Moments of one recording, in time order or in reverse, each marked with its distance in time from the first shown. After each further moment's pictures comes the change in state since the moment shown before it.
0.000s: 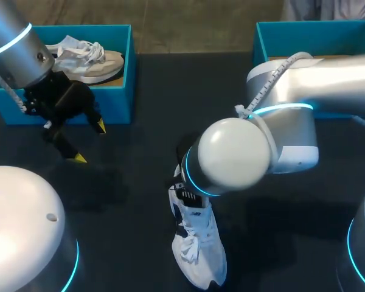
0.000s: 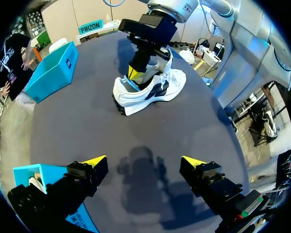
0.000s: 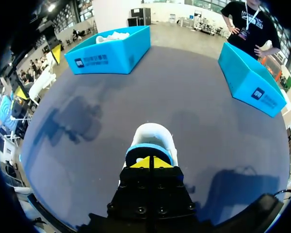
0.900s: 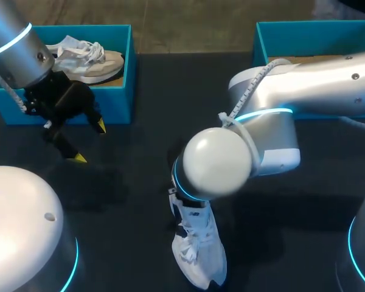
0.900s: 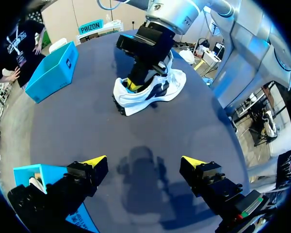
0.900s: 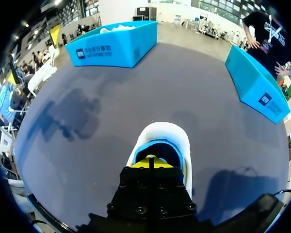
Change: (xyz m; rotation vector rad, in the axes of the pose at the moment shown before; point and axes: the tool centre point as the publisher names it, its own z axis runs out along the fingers) left arm 0.000 0.000 0.000 -0.001 0.000 0.000; right arm 0.009 -0.004 0.030 0.001 -0.016 -0.060
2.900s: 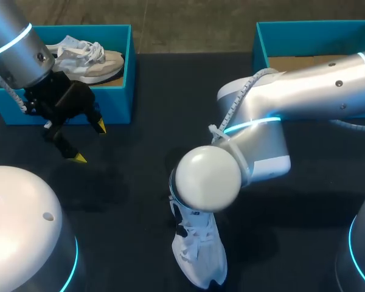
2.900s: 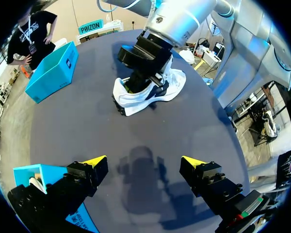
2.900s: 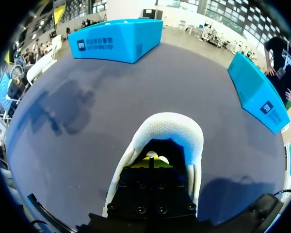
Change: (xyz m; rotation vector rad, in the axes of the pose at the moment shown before) left arm 0.000 0.000 0.000 0.000 0.000 0.000; right arm -0.006 -0.004 0.030 -0.039 -0.049 -0.081
